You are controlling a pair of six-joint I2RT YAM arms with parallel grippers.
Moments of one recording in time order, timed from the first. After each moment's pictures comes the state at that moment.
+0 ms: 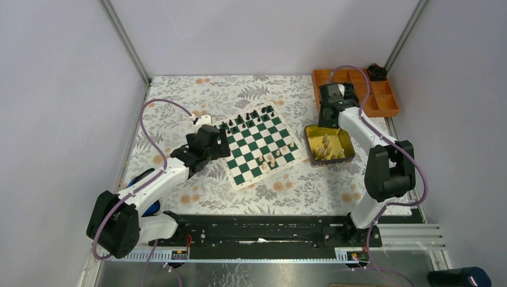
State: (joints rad) left arm -0.52 1.21 0.75 -0.33 -0.35 -0.55; right arm 0.27 1.70 1.33 -0.62 0.31 0.30
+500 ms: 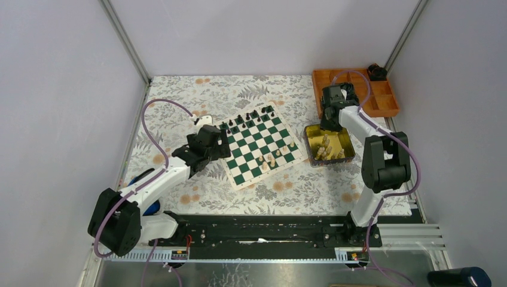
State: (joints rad) left arm -0.52 1.23 0.75 -0.33 -0.35 -0.55; right arm 0.18 1.79 1.31 -0.59 0.27 0.32
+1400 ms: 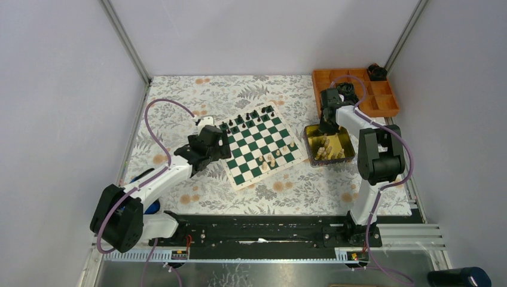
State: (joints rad) left arm -0.52 1.26 0.75 -0.33 -0.35 -0.55; right arm 0.17 1.90 1.33 -0.57 0.22 0.34
